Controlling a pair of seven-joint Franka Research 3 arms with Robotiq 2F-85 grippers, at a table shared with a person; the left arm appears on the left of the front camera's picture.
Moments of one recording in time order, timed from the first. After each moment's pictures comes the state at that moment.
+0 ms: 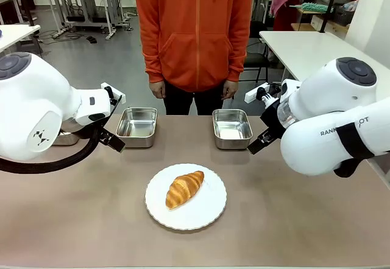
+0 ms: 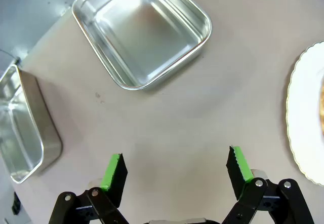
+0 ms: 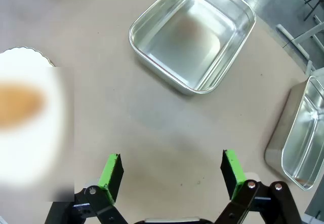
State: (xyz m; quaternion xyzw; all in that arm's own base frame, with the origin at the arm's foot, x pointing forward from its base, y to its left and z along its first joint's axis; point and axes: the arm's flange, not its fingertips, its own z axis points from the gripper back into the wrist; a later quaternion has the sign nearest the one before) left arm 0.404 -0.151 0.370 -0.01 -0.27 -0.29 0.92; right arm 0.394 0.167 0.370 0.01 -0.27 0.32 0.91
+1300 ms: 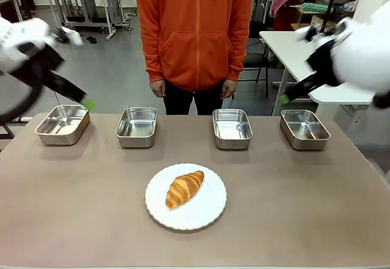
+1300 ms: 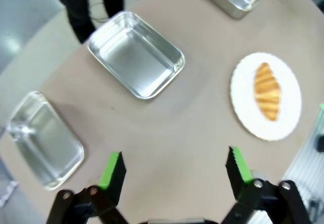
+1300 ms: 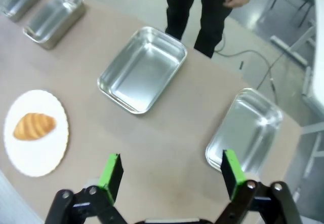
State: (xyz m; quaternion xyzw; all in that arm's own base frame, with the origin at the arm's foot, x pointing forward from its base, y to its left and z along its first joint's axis) left arm 0.423 -0.040 0.508 -0.18 -0.26 -0.36 0.88; right arm 0.429 0.052 0.508 0.08 -0.32 0.28 0.90
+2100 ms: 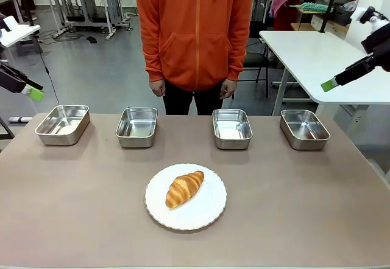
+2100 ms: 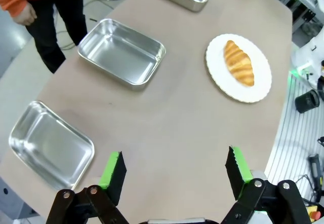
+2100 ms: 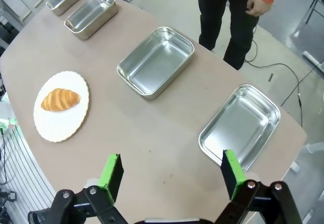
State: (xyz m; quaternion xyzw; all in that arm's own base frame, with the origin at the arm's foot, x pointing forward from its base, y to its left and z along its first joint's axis) left arm 0.431 0.054 0.512 -0.26 -0.27 -0.44 0.82; right arm 0.433 -0.036 0.529 0.17 -0.31 0.32 0.88
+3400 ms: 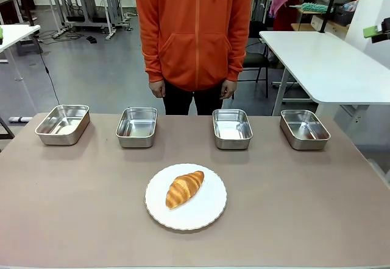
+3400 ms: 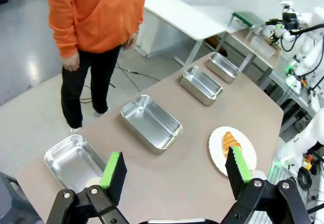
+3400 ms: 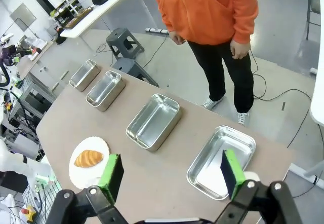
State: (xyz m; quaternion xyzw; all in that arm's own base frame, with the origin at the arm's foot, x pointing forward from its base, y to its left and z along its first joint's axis) left arm 0.439 0.146 0.573 -0.36 -0.42 -0.27 0.79; right arm 0.475 -0.151 0.591 0.30 -0.39 0.21 0.84
